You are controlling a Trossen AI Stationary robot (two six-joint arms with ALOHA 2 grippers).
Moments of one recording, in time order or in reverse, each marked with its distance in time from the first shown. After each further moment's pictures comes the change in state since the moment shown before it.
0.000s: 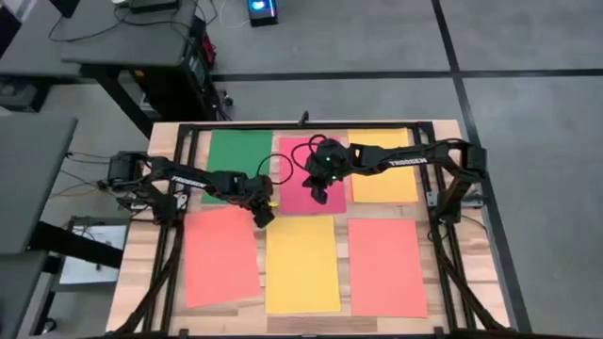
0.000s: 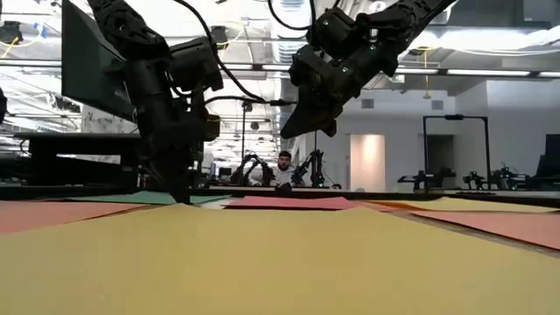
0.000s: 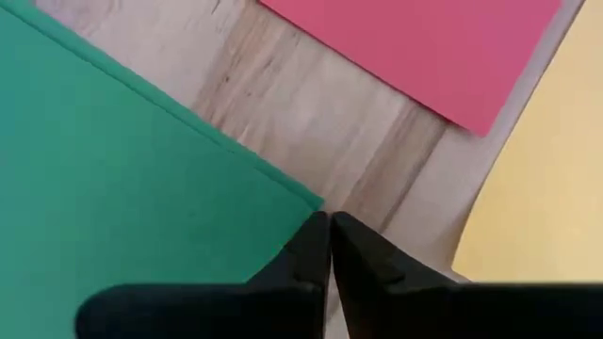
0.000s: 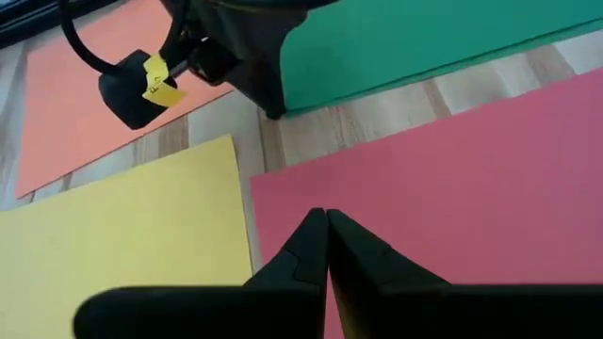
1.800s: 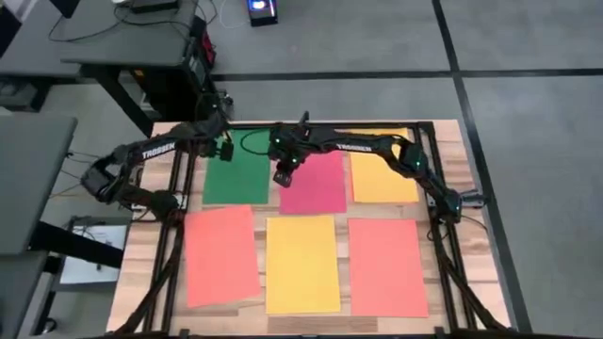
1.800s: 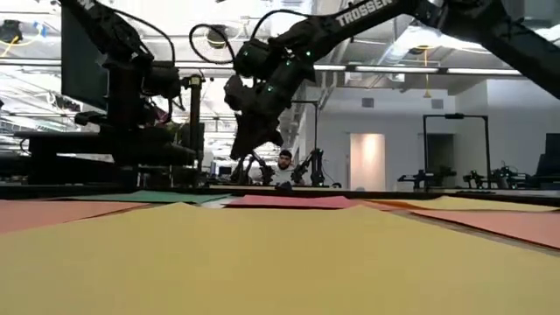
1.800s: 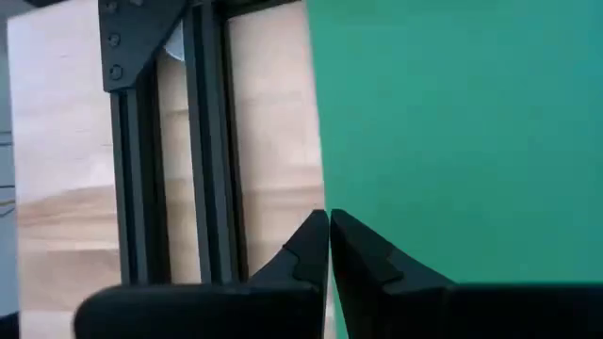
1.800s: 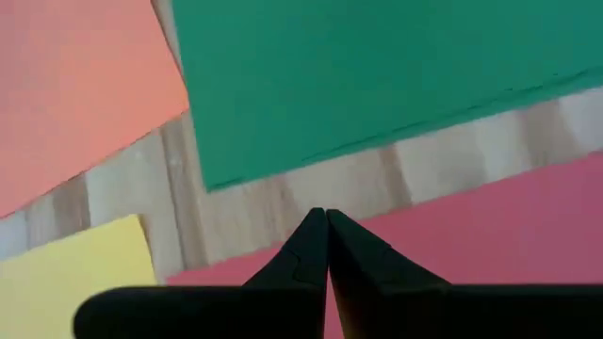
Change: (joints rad) left arm 0.750 -0.237 0.066 -0.453 -0.350 -0.073; right arm -0.069 0.569 0.928 -0.582 0.035 -0.071
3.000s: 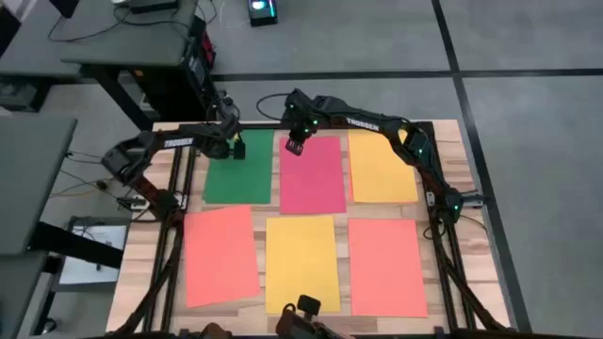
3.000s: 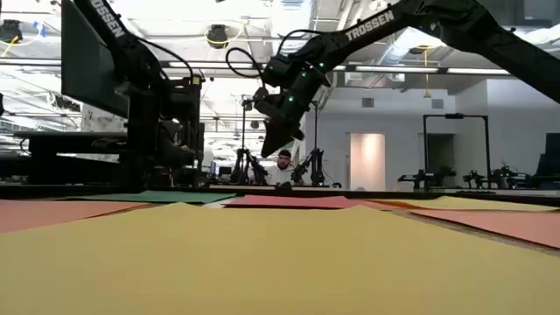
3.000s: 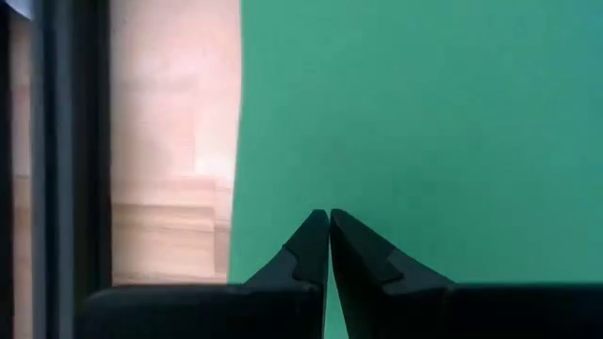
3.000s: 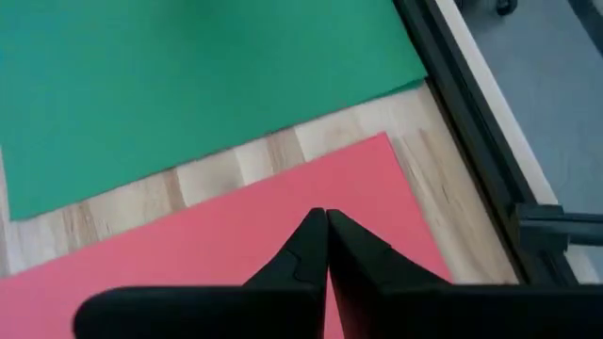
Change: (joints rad) left arm -0.031 0.203 0.024 0.171 0.051 -0.174; right arm -0.194 -0.002 0.029 -0.069 0.039 -0.200
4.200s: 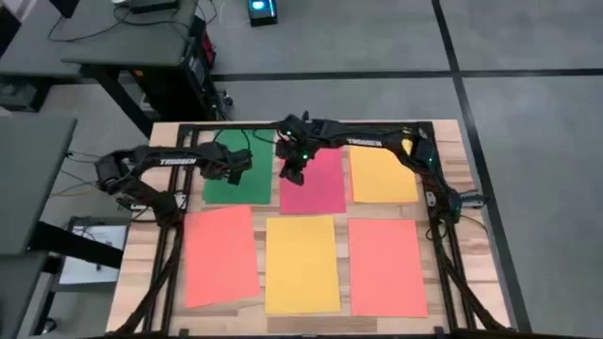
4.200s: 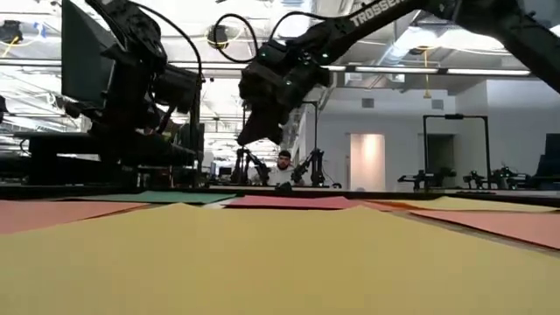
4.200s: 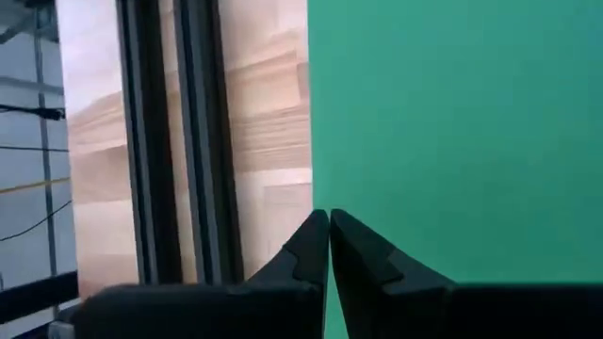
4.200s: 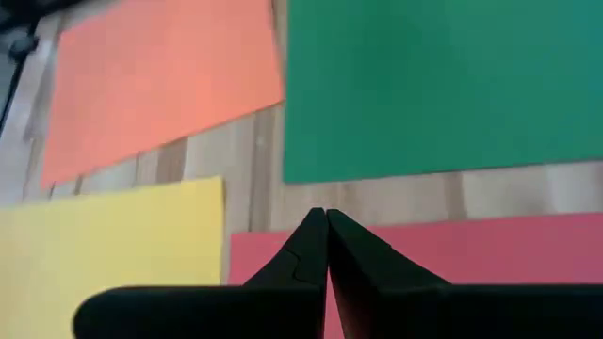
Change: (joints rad) left arm -0.361 -0.080 -0.007 -0.462 -0.169 -0.280; right arm 0.142 -0.130 -0.299 0.236 -0.340 0.070
